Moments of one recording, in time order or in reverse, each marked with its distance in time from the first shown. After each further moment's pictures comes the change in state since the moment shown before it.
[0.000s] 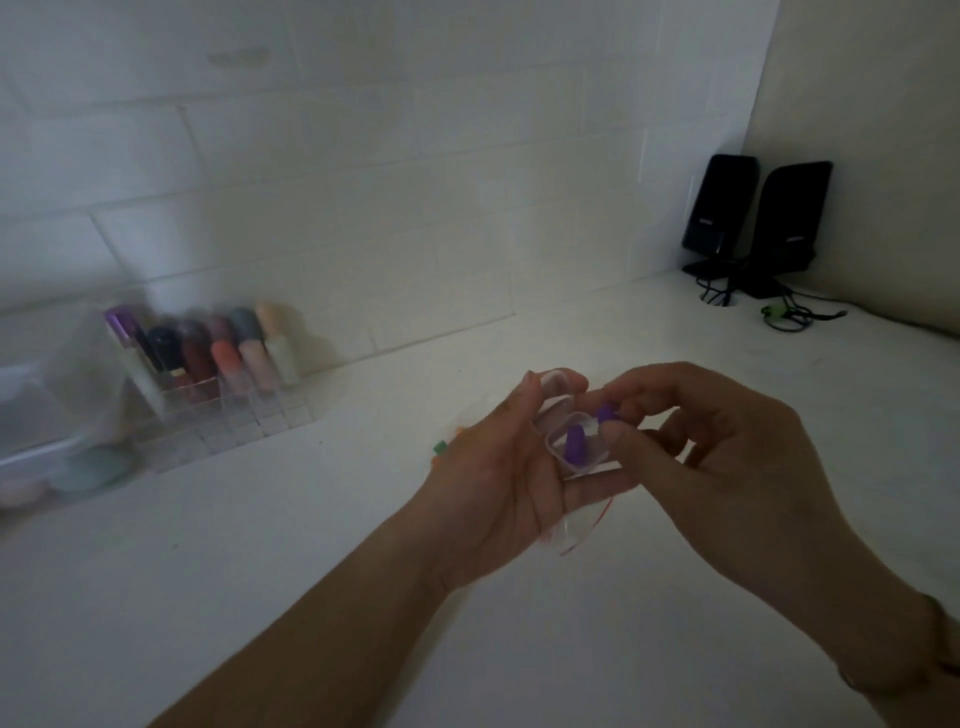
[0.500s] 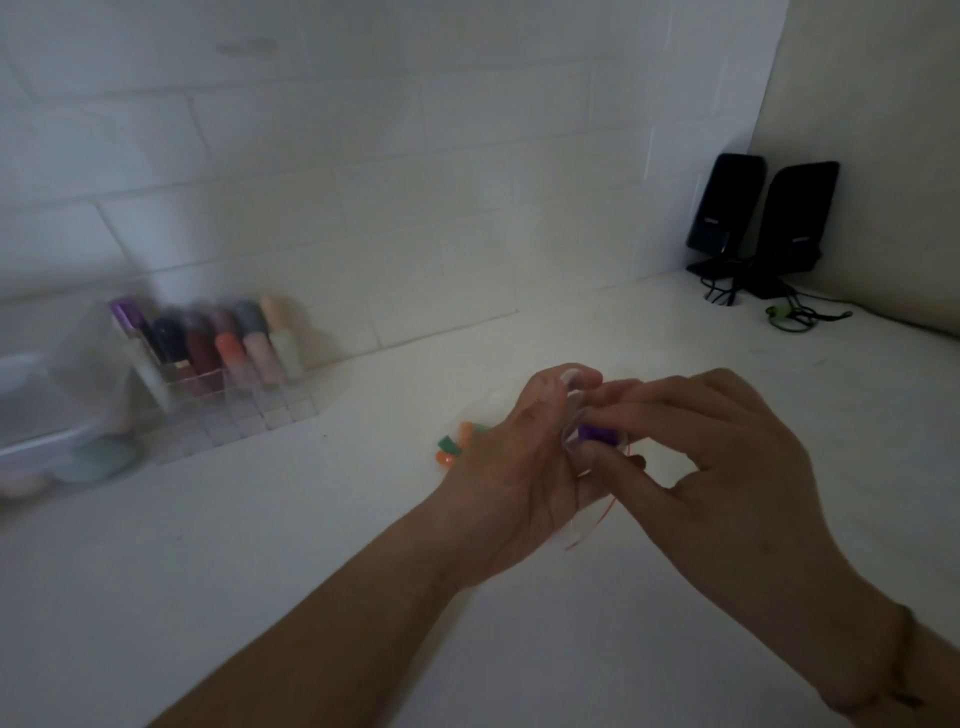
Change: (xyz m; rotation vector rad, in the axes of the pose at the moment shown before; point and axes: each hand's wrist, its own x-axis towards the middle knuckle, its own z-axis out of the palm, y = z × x) left_hand 0.001 -0.006 0.002 0.107 -0.004 0.073; right_hand -0.006 0.007 0.009 -0.428 0.103 -0.320
